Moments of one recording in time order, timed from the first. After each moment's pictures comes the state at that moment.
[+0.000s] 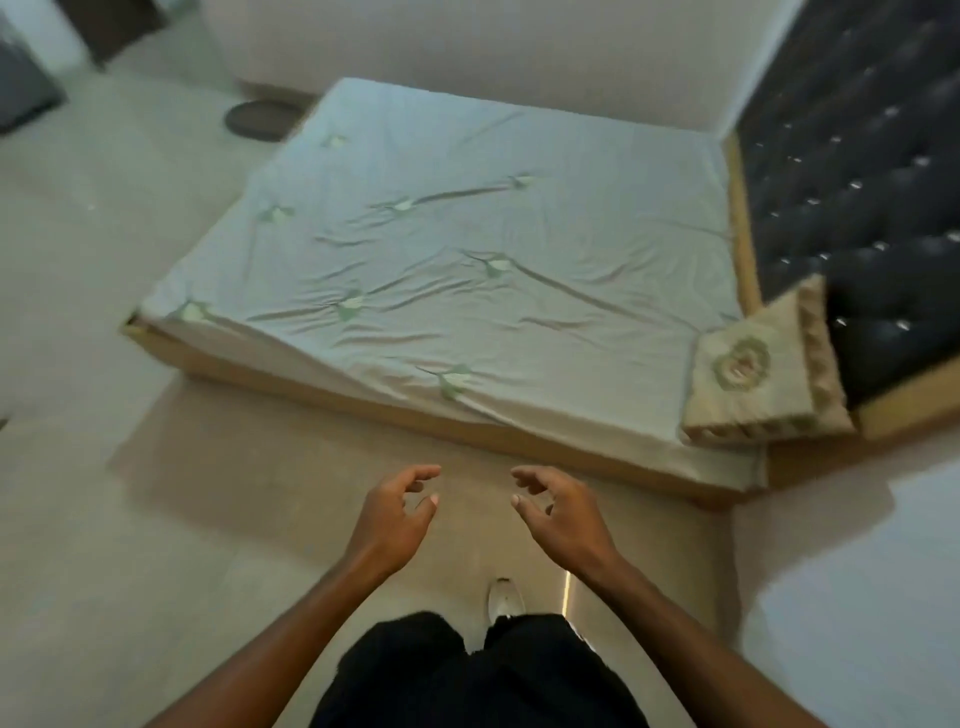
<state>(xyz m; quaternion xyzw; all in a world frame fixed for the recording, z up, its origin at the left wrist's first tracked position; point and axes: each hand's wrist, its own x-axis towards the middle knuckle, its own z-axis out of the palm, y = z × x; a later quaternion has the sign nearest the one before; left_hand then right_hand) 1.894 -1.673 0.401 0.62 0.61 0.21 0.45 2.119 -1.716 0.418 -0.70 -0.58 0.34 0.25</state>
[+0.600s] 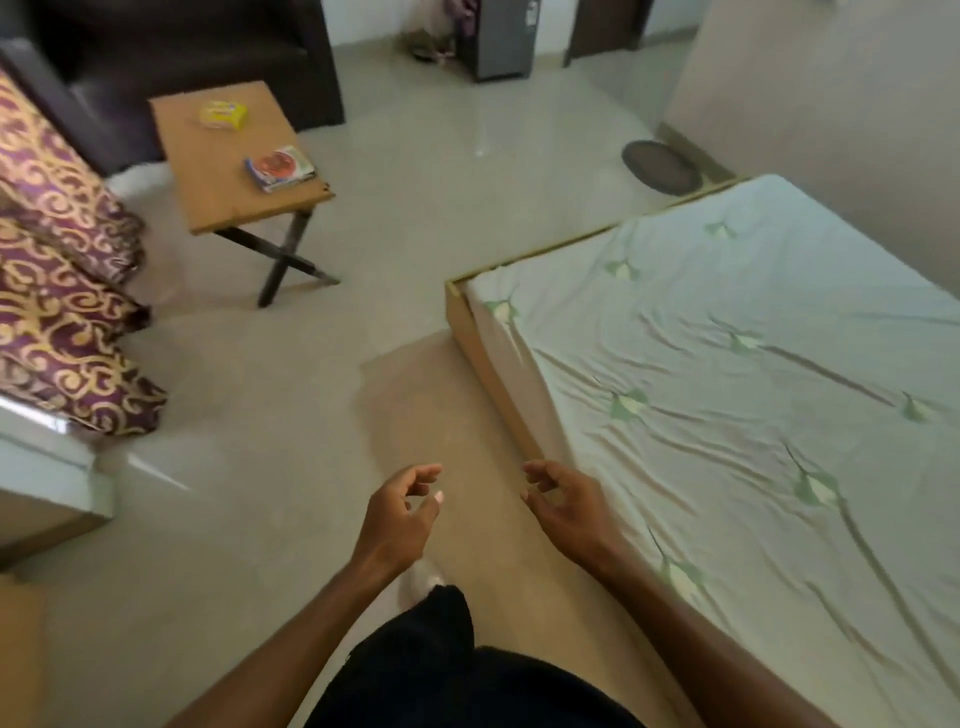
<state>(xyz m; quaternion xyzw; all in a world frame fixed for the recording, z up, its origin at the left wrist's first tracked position) 1.608 -1.556 0.397 0.27 0.79 0.43 0.34 1.786 -1.411 0.416 -0.42 -0.81 0.41 0.09</state>
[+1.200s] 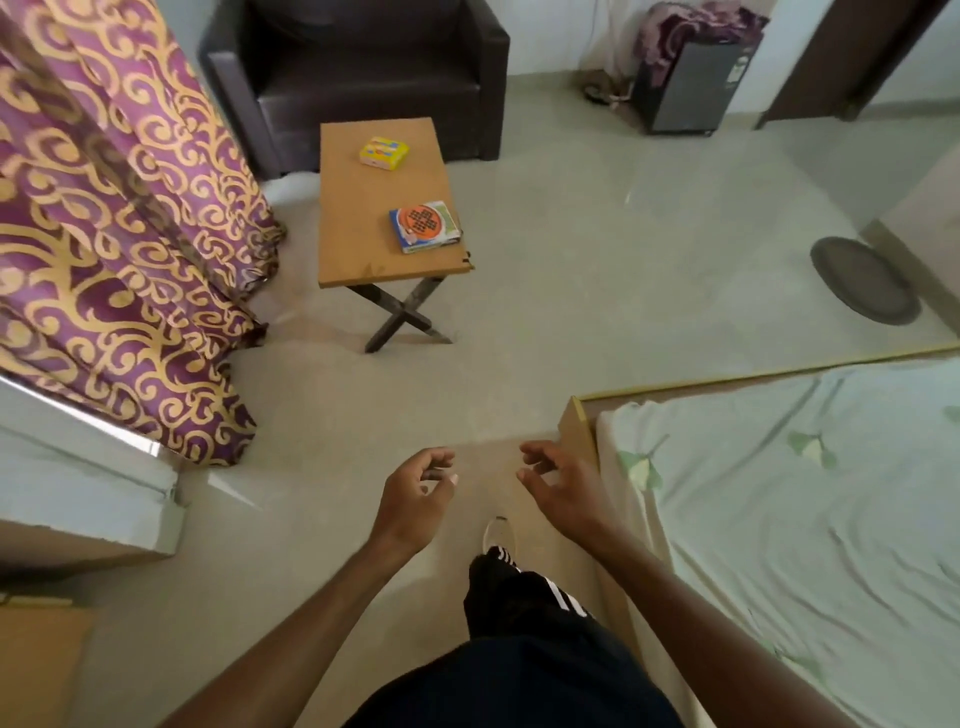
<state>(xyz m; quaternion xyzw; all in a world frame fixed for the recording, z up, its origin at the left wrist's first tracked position) 1.224 -1.370 0.397 0.14 0.82 0.51 0.24 1.329 -1.189 0.401 -0.28 -0.84 0.46 0.04</state>
